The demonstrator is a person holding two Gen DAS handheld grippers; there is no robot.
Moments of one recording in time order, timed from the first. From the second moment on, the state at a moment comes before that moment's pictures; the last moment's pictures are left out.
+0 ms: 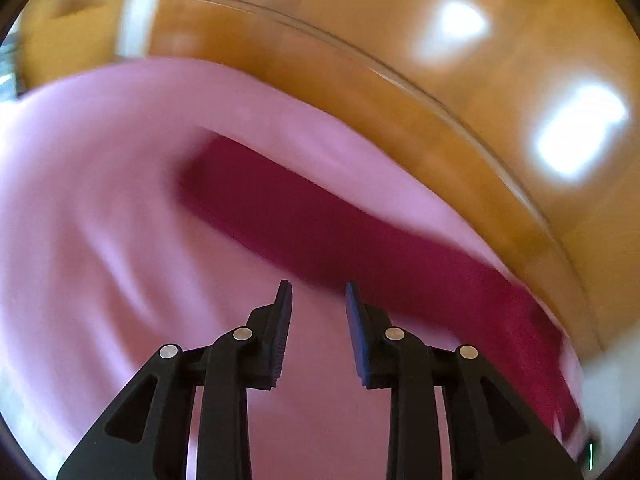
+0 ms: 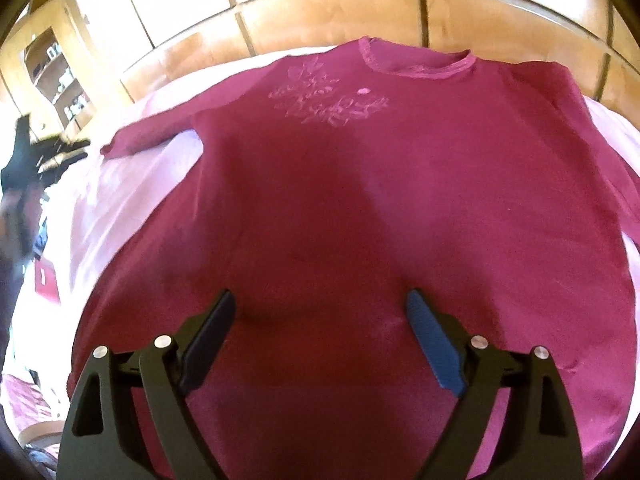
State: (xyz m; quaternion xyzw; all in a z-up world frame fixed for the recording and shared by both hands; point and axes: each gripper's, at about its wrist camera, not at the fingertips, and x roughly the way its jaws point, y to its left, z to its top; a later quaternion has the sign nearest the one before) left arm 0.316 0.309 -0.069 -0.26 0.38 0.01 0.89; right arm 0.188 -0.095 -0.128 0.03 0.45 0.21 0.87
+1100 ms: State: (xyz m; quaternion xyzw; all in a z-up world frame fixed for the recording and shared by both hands) left arm 0.233 0.111 -0.082 -0.13 0.43 -0.14 0.88; right arm 0.145 -0.222 -0.109 0.07 0.41 0.13 0.90
